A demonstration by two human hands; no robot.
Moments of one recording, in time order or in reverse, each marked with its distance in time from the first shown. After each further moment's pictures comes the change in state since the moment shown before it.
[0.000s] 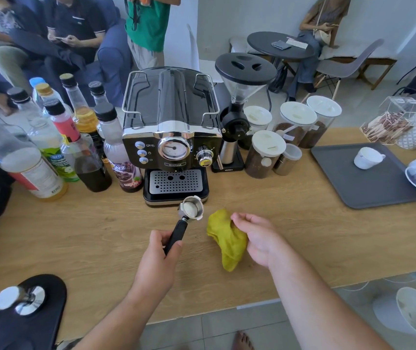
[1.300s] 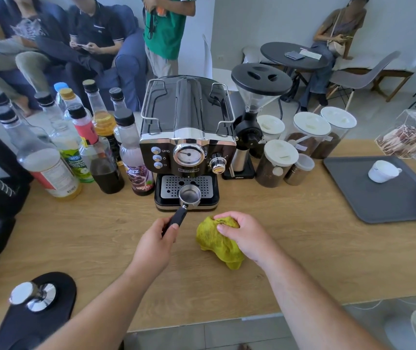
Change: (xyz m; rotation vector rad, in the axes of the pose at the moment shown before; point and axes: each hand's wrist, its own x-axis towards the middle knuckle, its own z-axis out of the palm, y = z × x) left_hand 0.054 -0.001 -0.024 0.070 0.035 0.024; right_hand 0.005 -0.006 0.033 -0.783 -0.145 -0.339
